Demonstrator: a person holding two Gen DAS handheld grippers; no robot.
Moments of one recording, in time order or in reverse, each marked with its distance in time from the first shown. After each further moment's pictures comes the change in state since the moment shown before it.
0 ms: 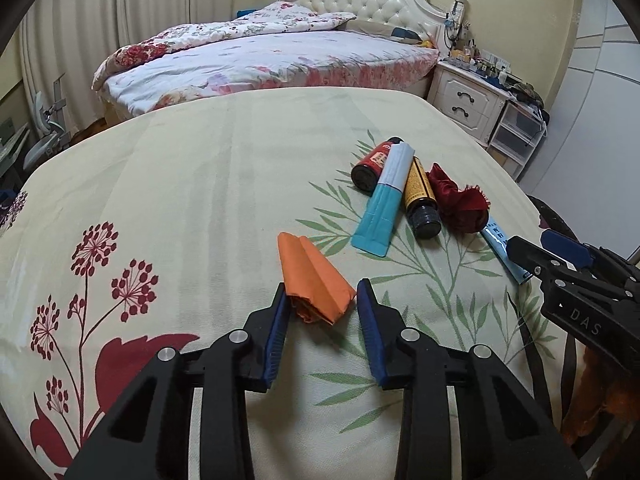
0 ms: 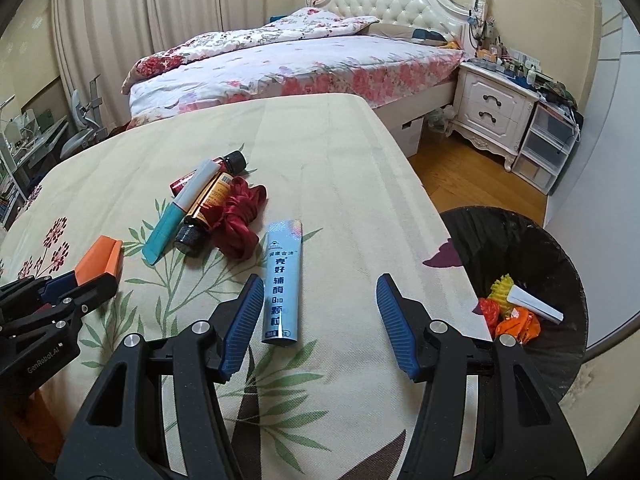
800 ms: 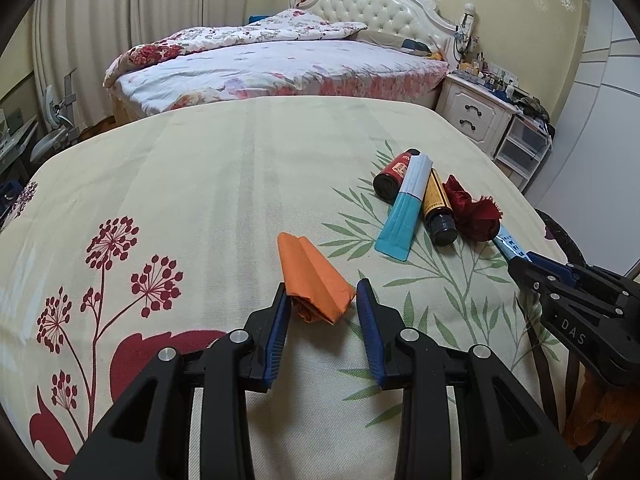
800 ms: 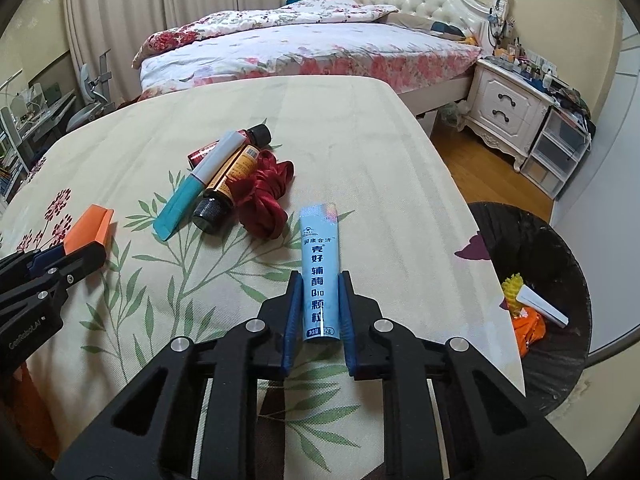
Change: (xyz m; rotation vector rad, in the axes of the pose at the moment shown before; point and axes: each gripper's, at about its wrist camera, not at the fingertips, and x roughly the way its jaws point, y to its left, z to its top) left arm -0.007 0.013 -0.006 -0.030 -0.036 0.008; right arm 0.002 0.016 -0.009 -0.052 0.045 0.011
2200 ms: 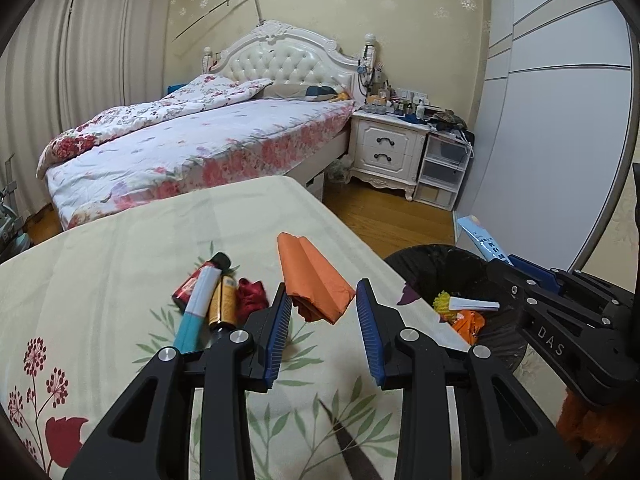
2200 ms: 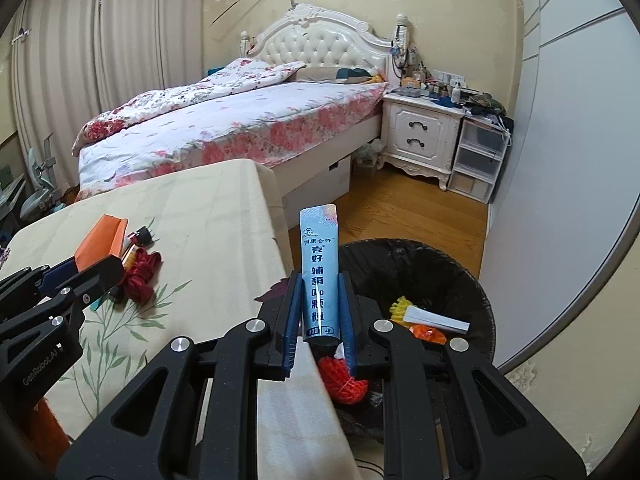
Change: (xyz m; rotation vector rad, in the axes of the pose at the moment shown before) left arm -0.015 -0.143 0.043 0.220 -0.210 -0.205; right arm -0.066 -0.119 -0.006 0.219 -0.233 -0.205
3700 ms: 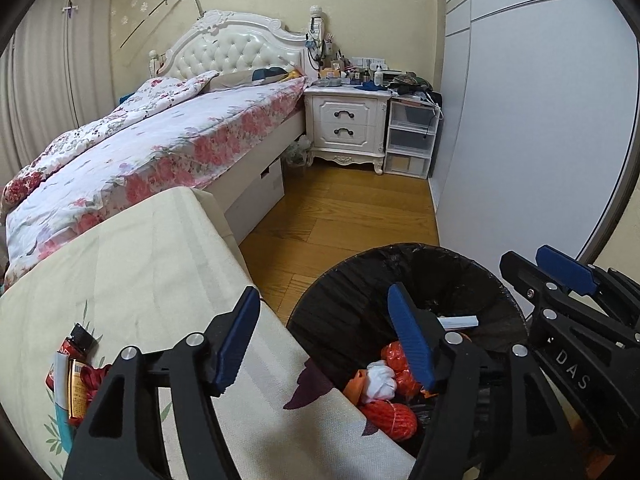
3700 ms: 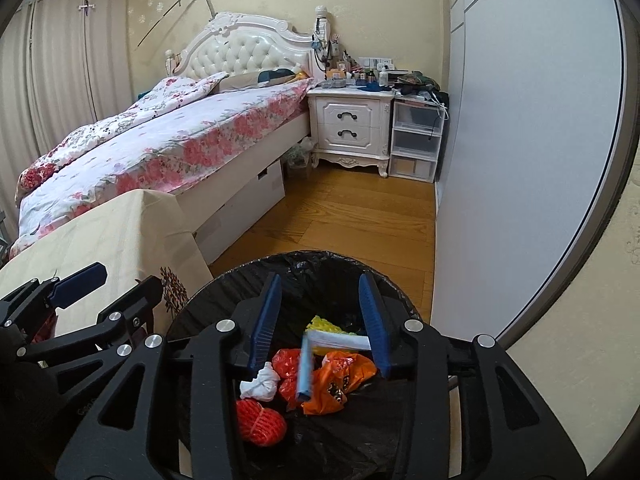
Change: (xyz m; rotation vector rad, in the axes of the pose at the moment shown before) left arm 0.108 -0.085 0.027 0.143 0.085 -0.051; right arm 0.047 -0.087 0.003 0.173 -0.008 -0.169
